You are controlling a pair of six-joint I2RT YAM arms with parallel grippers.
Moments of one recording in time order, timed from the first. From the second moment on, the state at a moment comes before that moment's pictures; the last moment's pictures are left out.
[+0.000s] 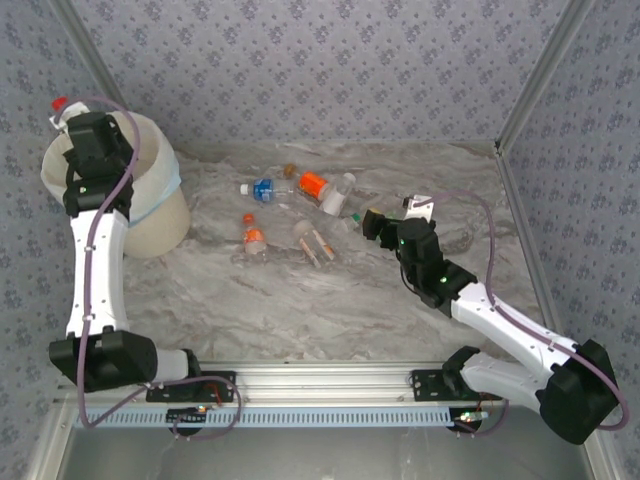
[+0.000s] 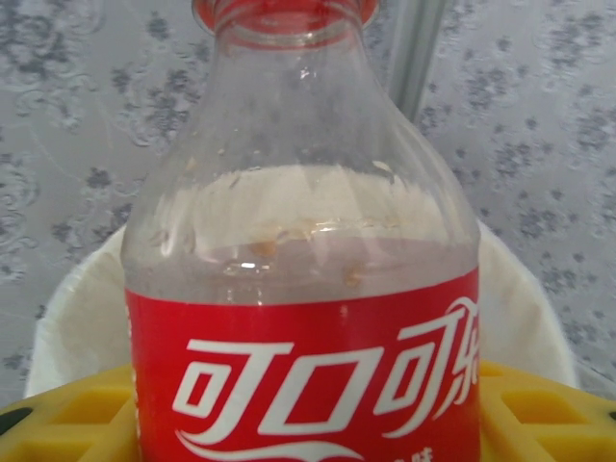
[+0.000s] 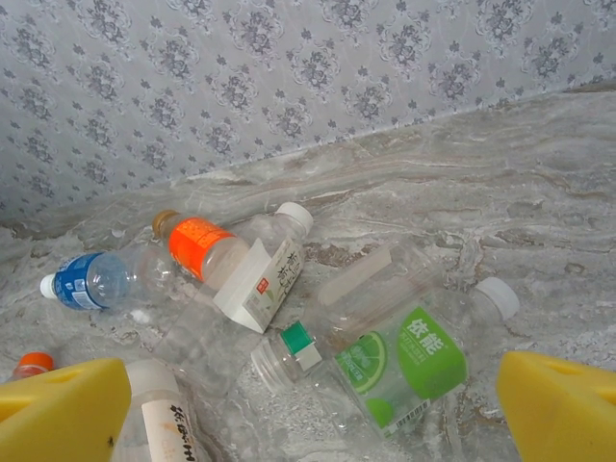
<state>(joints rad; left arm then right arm) 0.17 1.34 1.54 -0.56 -0.44 -0.26 0.64 1.04 0.68 0.00 0.48 0.48</state>
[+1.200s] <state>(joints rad) -0.15 1.31 1.41 -0.58 -0.15 -0.44 0.49 1.34 0.92 -0.36 0.29 0.49</state>
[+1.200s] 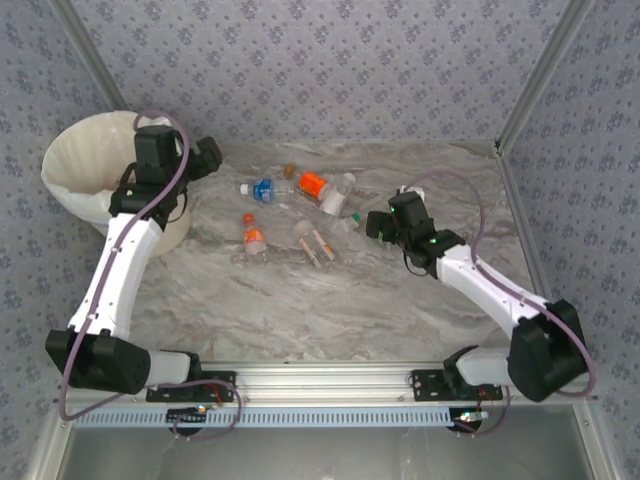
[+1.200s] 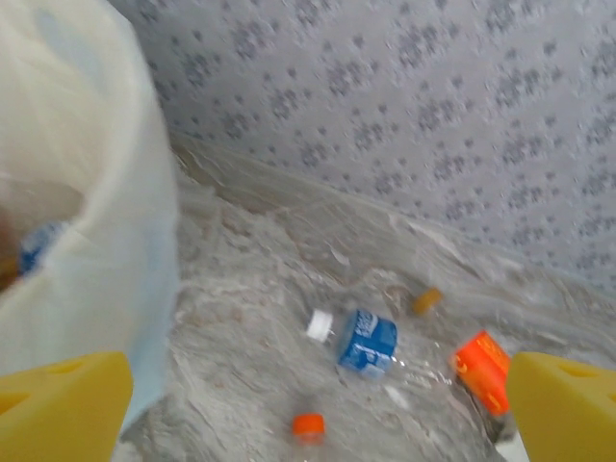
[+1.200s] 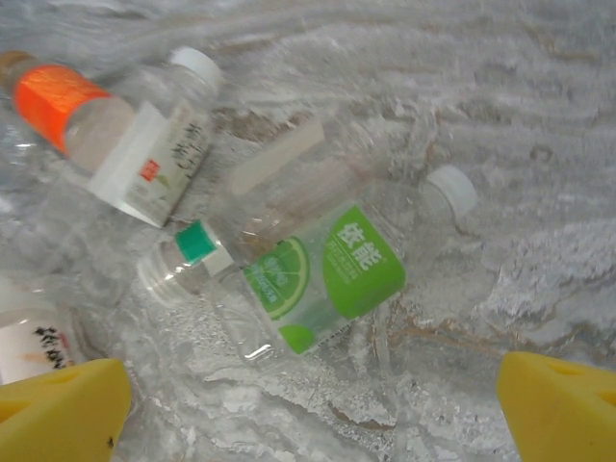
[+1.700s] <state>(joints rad) -0.16 1.22 1.19 -0.52 -0.18 -0.53 0.49 1.73 1.10 -0.44 0.38 0.80</state>
